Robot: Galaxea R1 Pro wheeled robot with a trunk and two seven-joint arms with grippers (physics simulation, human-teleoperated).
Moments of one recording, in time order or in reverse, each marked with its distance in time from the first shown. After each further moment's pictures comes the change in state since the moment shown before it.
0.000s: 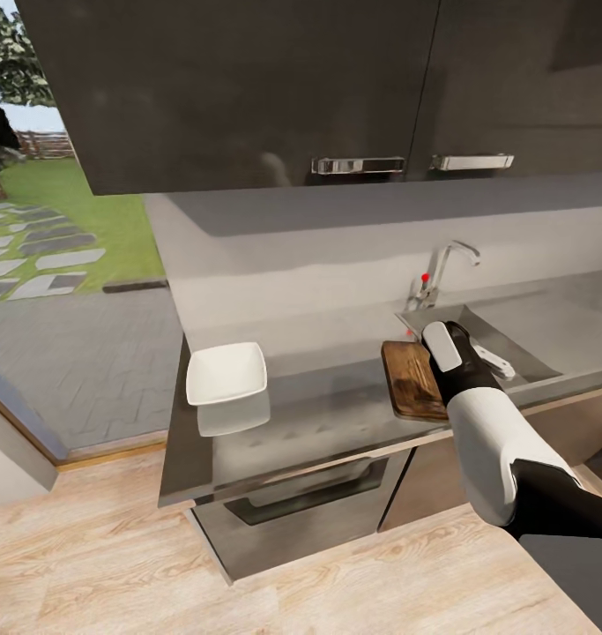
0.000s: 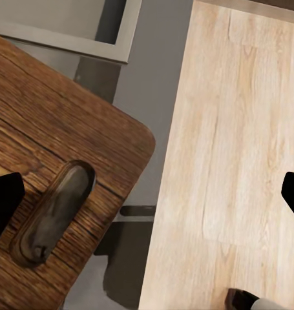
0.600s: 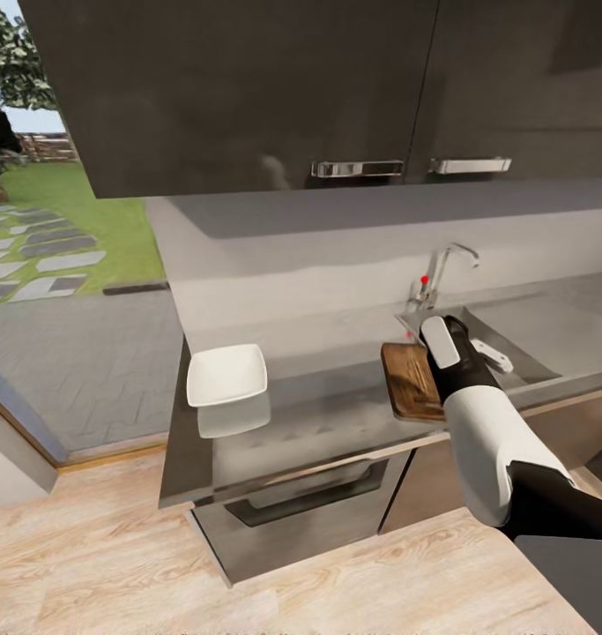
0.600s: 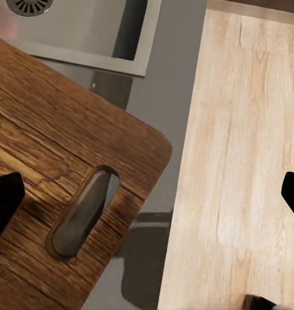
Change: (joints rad) left arm 0.000 0.000 0.000 0.000 0.000 0.000 0.000; right arm 0.000 0.021 0.000 -0.055 0.004 0.000 -0.006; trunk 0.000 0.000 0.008
